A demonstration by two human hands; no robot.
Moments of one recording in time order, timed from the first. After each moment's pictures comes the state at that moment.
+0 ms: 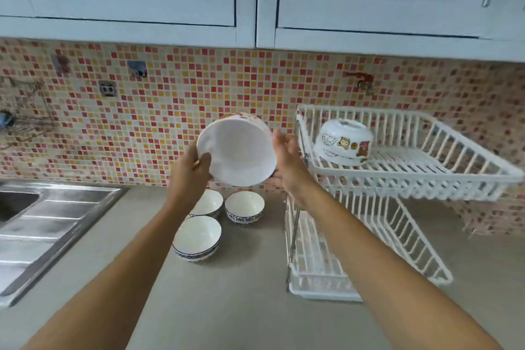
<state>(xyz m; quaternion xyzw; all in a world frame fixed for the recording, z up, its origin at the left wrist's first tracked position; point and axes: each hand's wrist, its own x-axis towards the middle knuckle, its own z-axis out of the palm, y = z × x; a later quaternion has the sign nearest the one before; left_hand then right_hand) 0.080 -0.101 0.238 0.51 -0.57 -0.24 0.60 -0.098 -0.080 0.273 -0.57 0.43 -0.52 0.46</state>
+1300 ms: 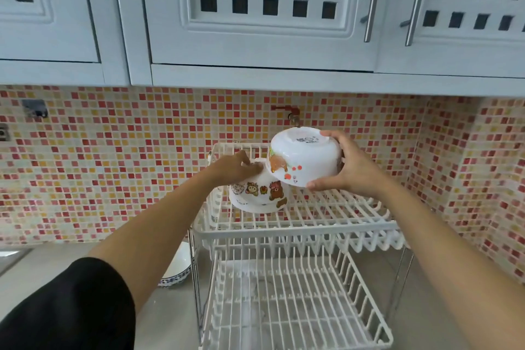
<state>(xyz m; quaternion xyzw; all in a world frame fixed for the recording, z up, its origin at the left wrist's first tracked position) -0.170 -0.248 0.310 0.57 -0.79 -0.17 0.16 -0.413 -0.134 0.328 -0.71 0.57 -0.39 0.12</state>
